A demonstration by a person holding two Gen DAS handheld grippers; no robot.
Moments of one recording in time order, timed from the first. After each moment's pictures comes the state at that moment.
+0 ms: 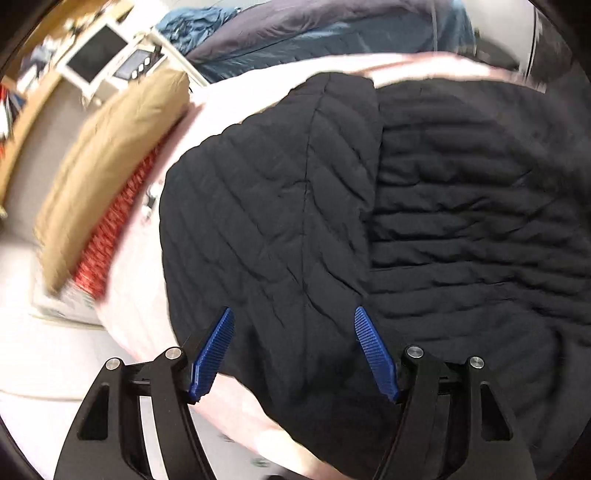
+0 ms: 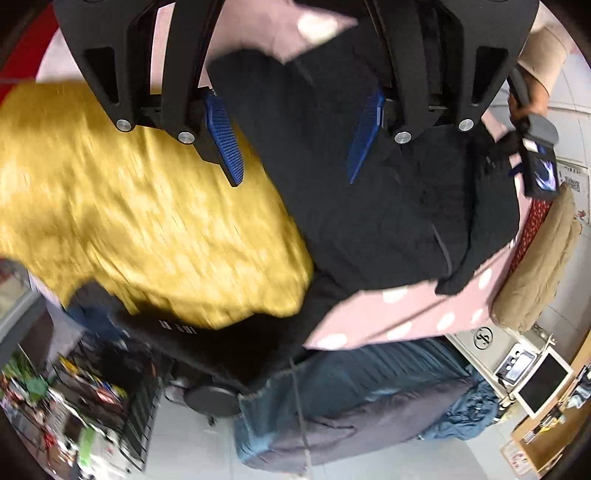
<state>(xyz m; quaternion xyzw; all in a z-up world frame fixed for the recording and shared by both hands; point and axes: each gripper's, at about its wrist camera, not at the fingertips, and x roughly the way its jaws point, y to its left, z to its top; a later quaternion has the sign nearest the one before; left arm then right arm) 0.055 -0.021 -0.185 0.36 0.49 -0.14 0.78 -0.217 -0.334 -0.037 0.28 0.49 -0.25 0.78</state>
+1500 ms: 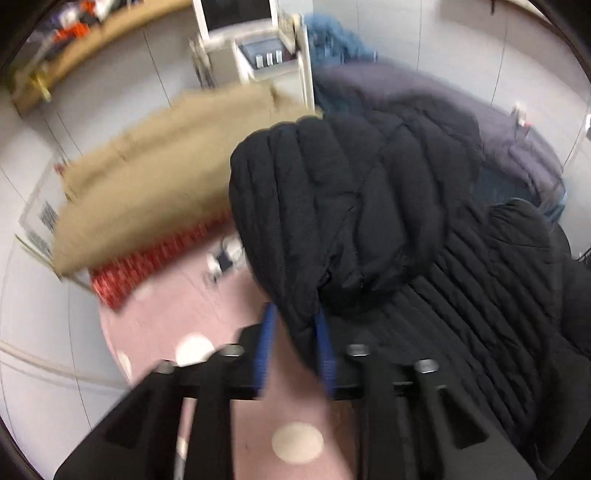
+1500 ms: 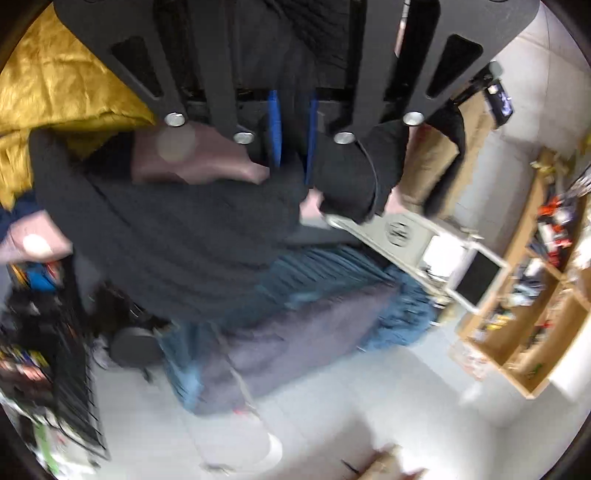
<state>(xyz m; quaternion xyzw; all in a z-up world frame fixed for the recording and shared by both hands) 0.273 0.058 -0.061 0.09 0.50 -0.05 0.86 -0.052 -0.418 -0.002 0.40 0.32 -0.18 0.84</state>
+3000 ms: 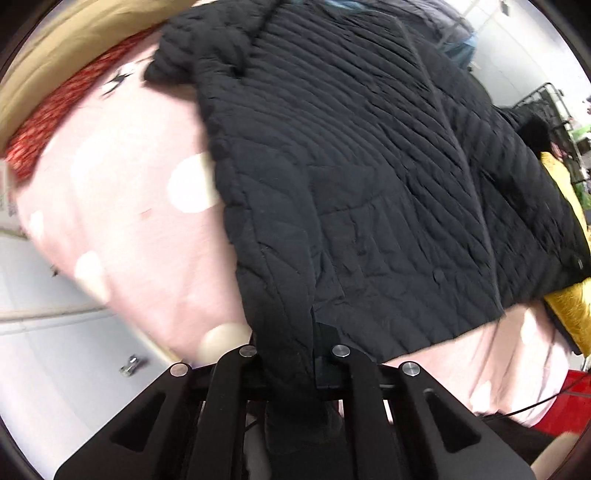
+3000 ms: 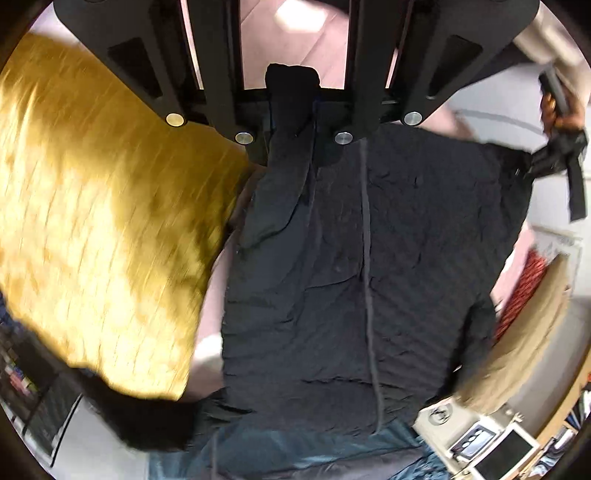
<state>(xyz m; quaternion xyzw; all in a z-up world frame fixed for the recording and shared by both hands) 0.034 0.121 -0.163 0.13 0.65 -0.22 0.72 -0.166 -0.277 -0.140 0.28 0.58 -0.10 0.76</state>
